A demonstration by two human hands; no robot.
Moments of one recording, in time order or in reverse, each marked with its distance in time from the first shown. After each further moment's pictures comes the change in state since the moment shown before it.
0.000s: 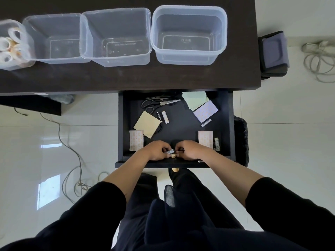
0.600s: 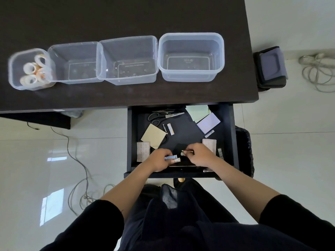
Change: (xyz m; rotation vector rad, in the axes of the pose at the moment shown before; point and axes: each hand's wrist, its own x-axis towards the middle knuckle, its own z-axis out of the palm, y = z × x) left_hand -0.026 0.006 -0.011 -0.094 0.204 0.015; right_hand -0.022 -0.003 -0.017 0.248 0.312 0.012
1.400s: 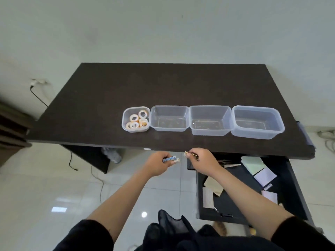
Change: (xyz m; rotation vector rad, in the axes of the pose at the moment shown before) left_hand -0.137 -0.116 -0.235 -0.036 0.468 0.098; right_hand 0.028 -0.283 0.032 -0.059 0.397 -0.399
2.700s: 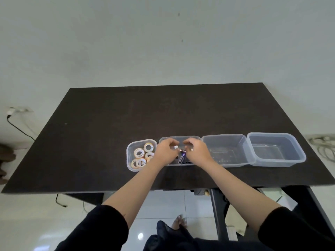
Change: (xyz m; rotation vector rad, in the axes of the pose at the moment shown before) left_hand 0.140 0.016 -0.099 -0.201 0.151 0.060; right_hand 0.160 -0.065 -0.011 0.094 0.264 0.131
